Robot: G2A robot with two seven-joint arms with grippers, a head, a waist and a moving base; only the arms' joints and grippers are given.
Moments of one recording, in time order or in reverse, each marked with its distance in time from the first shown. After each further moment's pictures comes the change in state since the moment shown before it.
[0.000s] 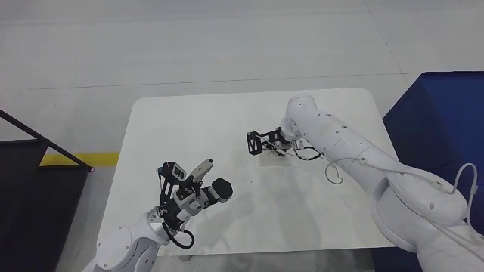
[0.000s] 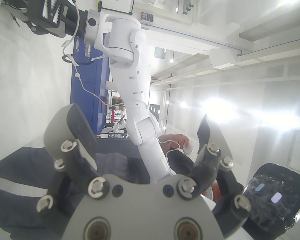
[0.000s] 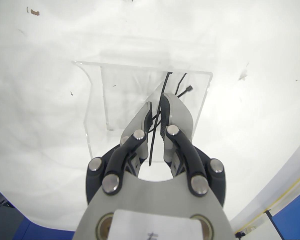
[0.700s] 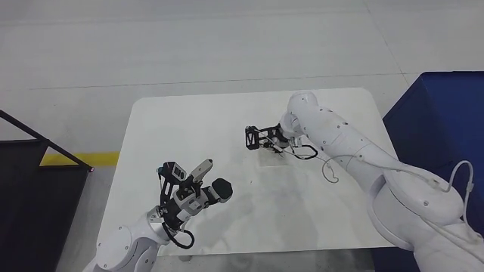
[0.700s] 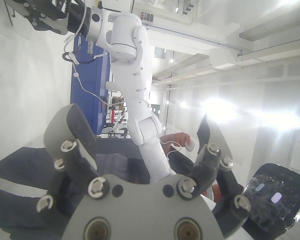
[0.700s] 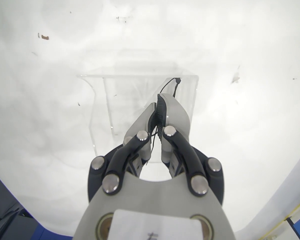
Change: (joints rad) left arm 0.000 0.000 0.000 0.000 0.000 0.000 0.000; right arm 0.012 -0.013 0.000 0.042 0.125 0.000 0.004
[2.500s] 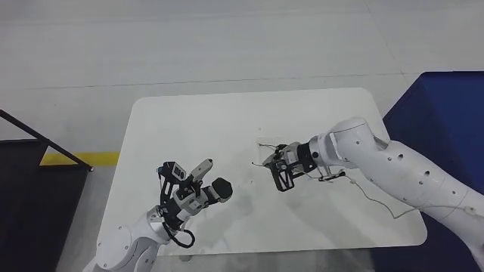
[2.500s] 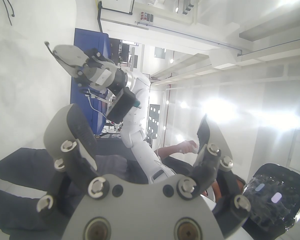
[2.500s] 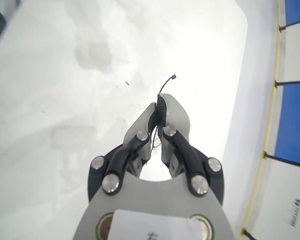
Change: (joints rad) left arm 0.000 0.000 0.000 0.000 0.000 0.000 0.000; right arm -0.236 0.641 0.243 -0.983 -0.514 0.079 -0.789
